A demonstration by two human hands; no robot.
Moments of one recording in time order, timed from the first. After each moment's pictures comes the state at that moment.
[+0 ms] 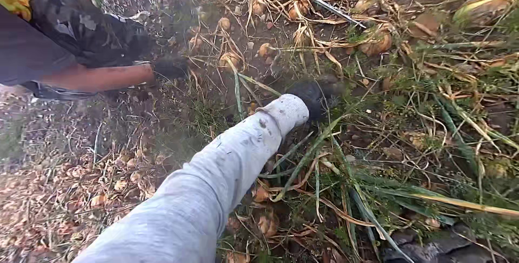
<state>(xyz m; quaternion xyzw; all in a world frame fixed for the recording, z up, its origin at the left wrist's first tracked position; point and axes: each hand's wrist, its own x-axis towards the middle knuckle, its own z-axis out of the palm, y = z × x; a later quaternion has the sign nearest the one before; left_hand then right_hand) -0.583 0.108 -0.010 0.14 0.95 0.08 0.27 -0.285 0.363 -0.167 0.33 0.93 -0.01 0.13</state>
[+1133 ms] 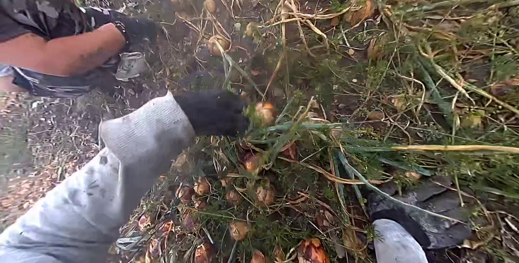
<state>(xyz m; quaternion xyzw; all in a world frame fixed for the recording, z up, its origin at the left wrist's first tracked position) -0.472 0.053 0.151 -0.08 0.91 0.16 0.38 -0.290 0.366 -0.183 0.34 0.93 0.02 0.17</state>
